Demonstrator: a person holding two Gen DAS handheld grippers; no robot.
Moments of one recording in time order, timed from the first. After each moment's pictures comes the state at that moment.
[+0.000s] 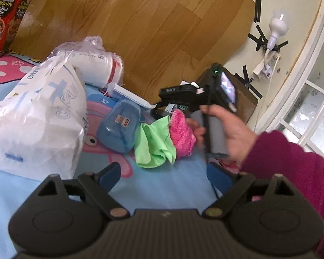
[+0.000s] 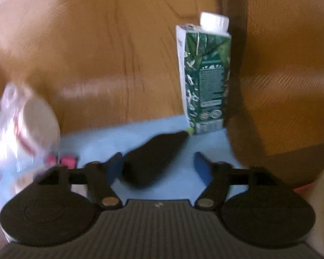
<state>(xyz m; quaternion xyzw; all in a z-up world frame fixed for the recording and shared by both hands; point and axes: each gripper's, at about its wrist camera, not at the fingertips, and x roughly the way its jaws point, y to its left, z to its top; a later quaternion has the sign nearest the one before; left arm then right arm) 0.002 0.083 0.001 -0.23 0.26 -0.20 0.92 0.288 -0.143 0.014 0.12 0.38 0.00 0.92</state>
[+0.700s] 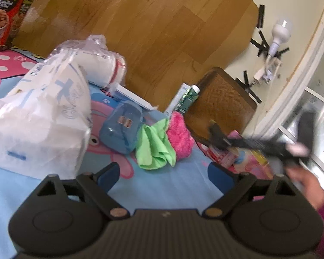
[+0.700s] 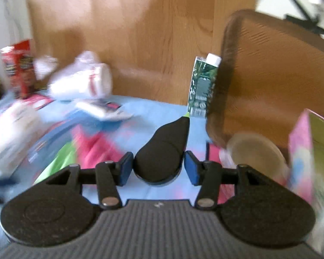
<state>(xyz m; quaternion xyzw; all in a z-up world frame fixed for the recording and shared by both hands) 0.010 0.092 0.000 -0.24 0.26 -0.22 0.91 0.072 -0.193 0.054 -0.03 0.30 0.13 0.95</state>
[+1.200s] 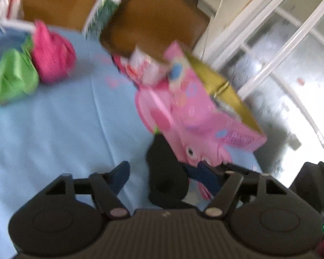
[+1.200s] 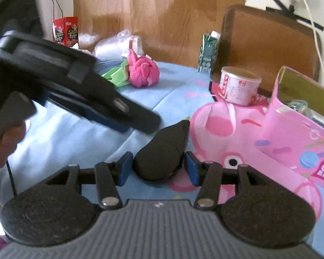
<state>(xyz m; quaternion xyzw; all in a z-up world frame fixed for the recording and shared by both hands) 0.024 -0.073 0.018 -0.16 0.44 -0.35 0.81 -0.064 -0.205 -0.006 -0.05 0.27 0.15 0.95</state>
